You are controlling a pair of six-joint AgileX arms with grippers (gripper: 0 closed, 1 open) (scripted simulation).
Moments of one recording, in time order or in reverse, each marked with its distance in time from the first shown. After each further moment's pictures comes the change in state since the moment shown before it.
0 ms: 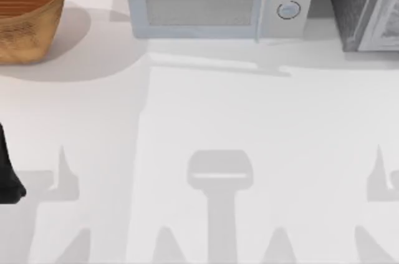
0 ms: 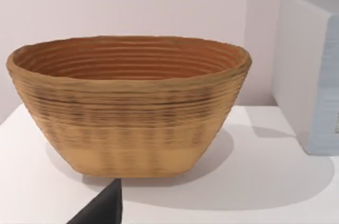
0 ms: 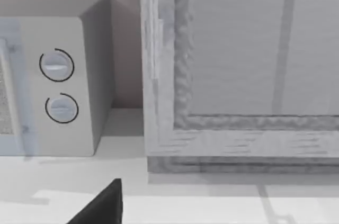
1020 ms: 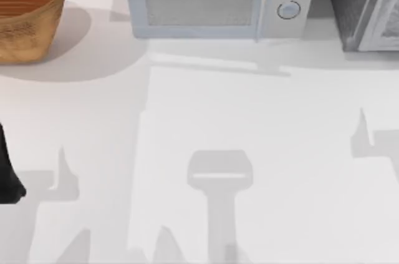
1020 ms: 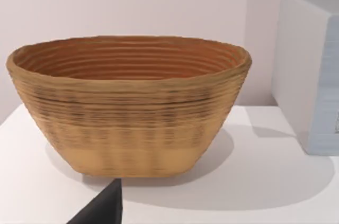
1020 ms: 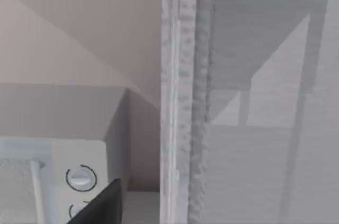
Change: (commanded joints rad) left arm 0.000 0.000 0.000 0.000 0.000 0.000; right arm 0.025 0.389 0.544 -0.124 0.009 -0.010
